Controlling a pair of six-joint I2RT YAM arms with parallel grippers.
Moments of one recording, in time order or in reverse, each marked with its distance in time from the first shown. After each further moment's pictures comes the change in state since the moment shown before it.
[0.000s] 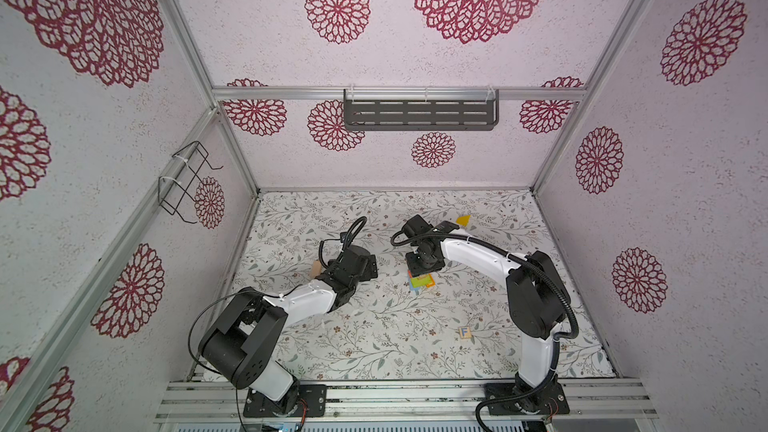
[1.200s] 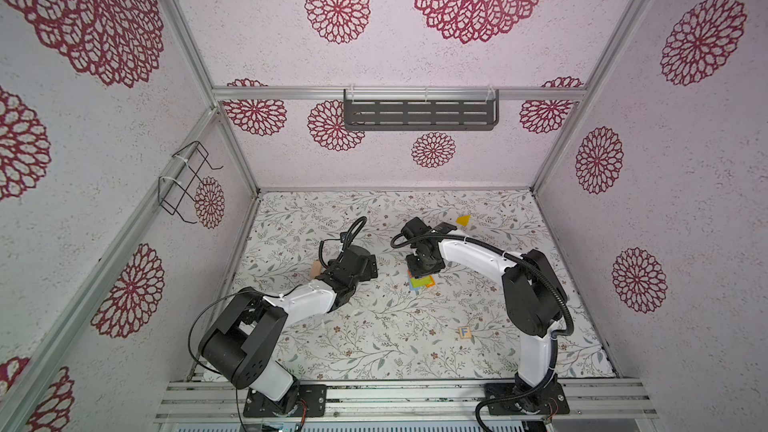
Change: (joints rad) left arm 0.000 0.000 0.000 0.000 0.000 0.000; right arm 0.000 0.024 -0.006 -0.006 0.013 -0.004
